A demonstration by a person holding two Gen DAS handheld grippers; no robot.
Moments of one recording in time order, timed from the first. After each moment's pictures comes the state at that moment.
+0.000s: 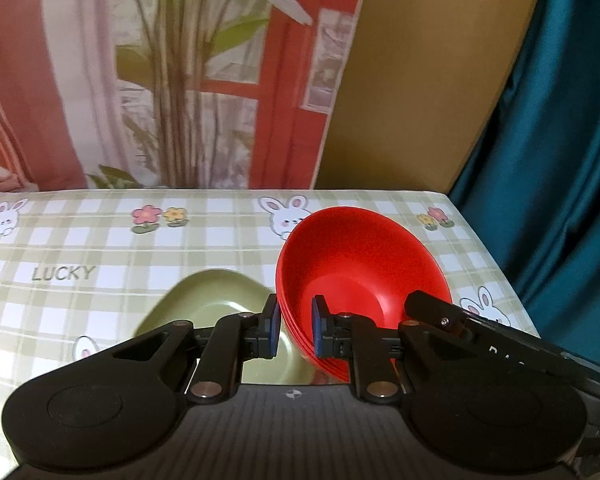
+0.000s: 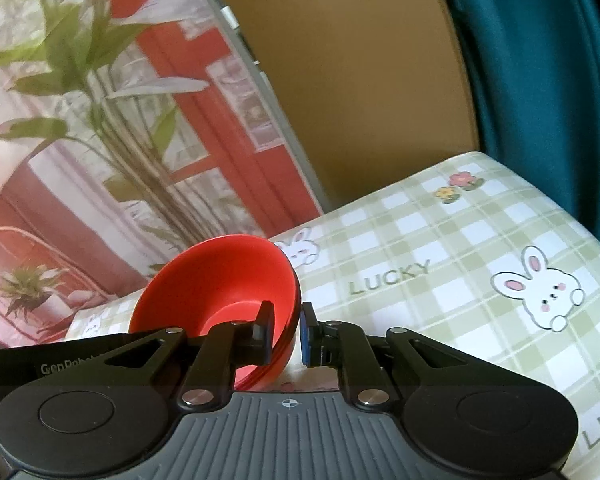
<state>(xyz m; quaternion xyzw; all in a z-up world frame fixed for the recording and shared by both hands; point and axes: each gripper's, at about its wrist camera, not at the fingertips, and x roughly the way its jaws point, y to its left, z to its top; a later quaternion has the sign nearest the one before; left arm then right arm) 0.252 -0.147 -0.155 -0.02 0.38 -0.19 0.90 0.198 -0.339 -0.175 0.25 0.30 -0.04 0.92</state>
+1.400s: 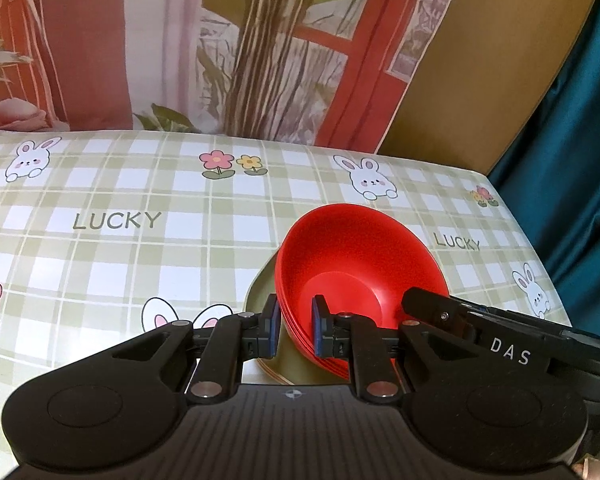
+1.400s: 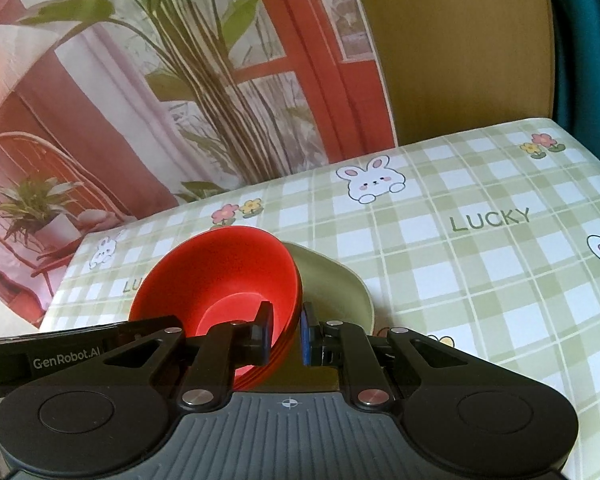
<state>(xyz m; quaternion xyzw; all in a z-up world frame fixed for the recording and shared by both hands) 0.285 -0.058 -0.202 -0.04 0.44 -0.20 0.88 0.245 -0.247 -0.207 0.20 0.38 0.00 0.90</state>
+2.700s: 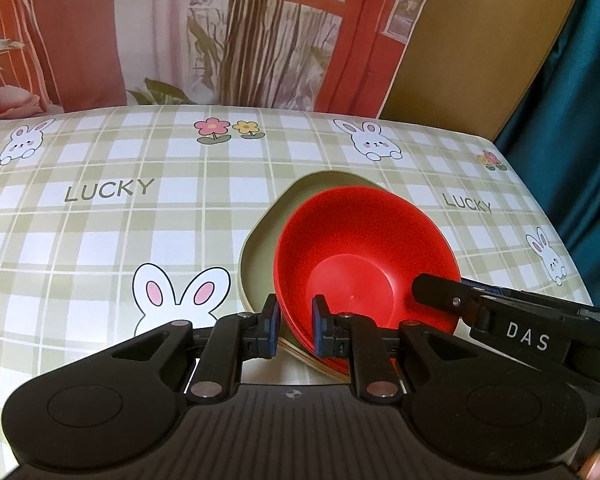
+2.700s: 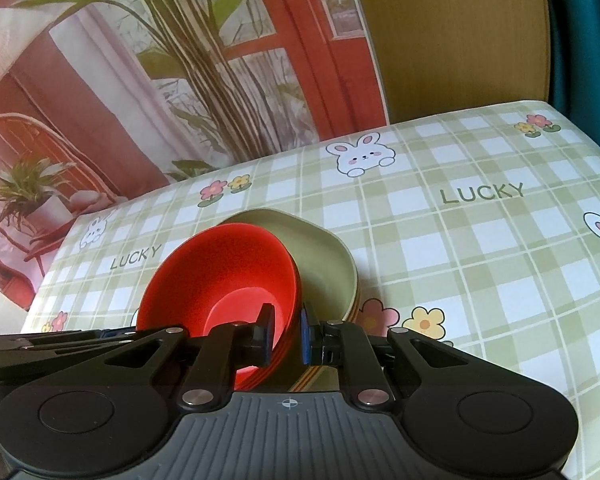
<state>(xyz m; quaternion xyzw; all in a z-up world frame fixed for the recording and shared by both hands) 0.282 -0.068 -0.226 -0.01 0.45 -0.20 0.87 0.237 -0.251 -0.224 0.19 0.40 0.00 0.90</state>
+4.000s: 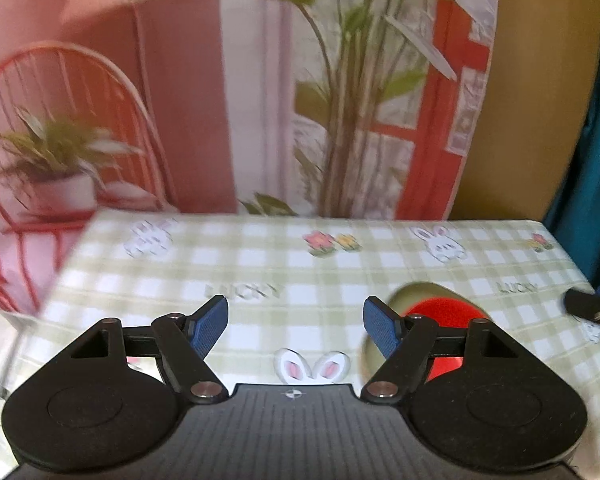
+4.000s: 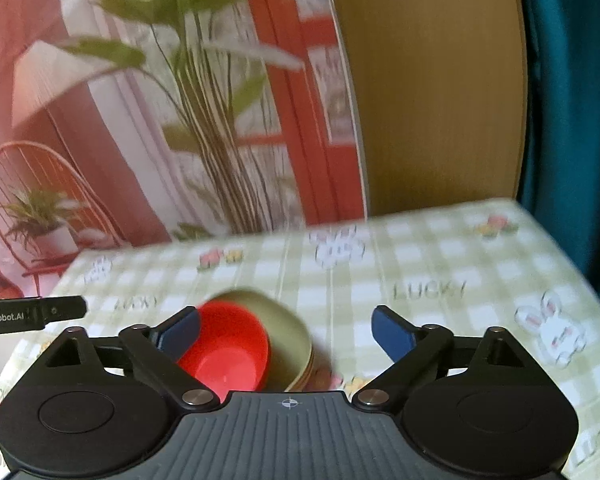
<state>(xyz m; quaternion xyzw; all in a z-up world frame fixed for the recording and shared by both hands) 0.251 -0.005 -0.131 0.03 0.33 -0.09 0.94 0.191 -0.274 -0.142 0.11 0.30 -0.01 0.95</state>
